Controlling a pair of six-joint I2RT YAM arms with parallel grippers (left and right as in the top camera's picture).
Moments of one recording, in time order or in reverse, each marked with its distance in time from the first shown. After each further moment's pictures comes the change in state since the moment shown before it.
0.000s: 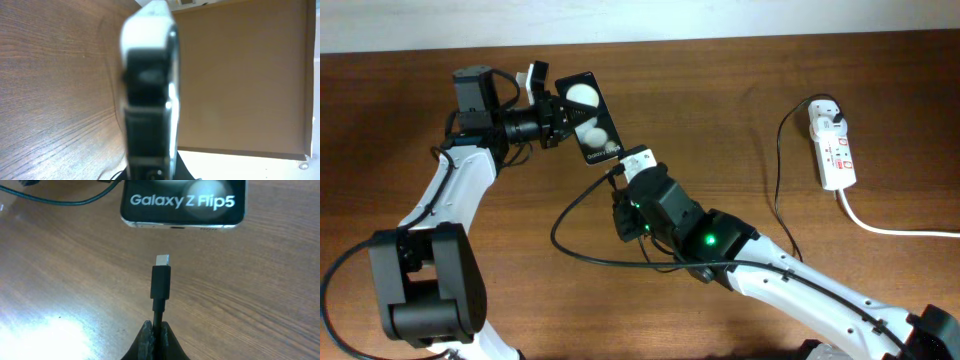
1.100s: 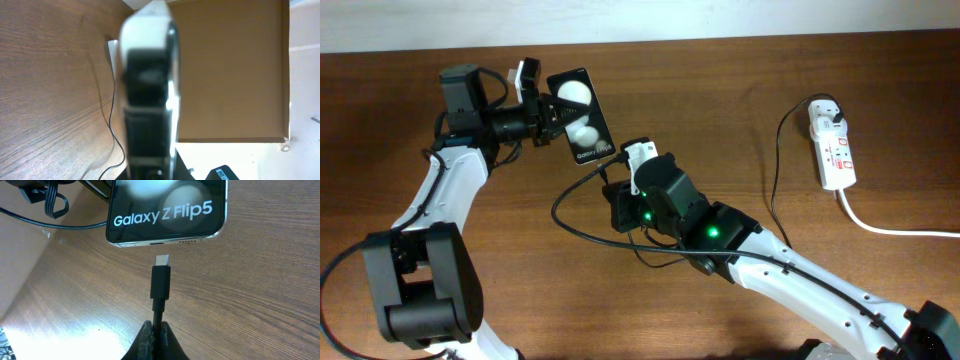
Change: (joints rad) left arm 0.040 0.000 0.000 0.056 0.113 -0.030; right arm -0.042 0.013 -0.002 0.093 -0.152 0.138
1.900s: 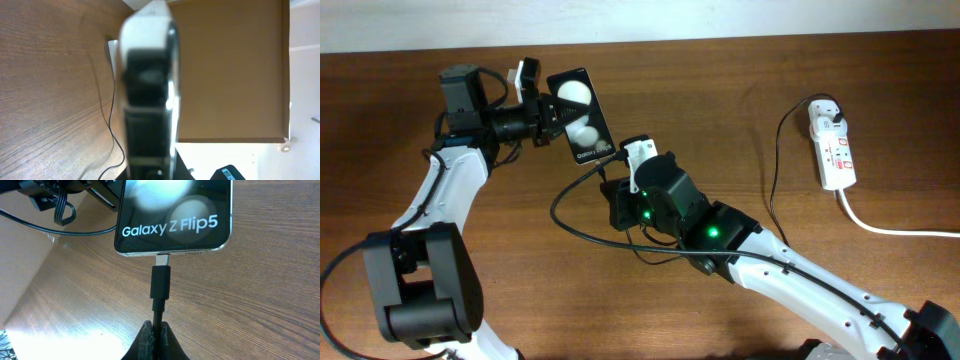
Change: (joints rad) left arm 0.000 0.000 0.000 0.000 0.000 0.000; right arm 0.000 0.000 0.000 0.027 0.001 0.000
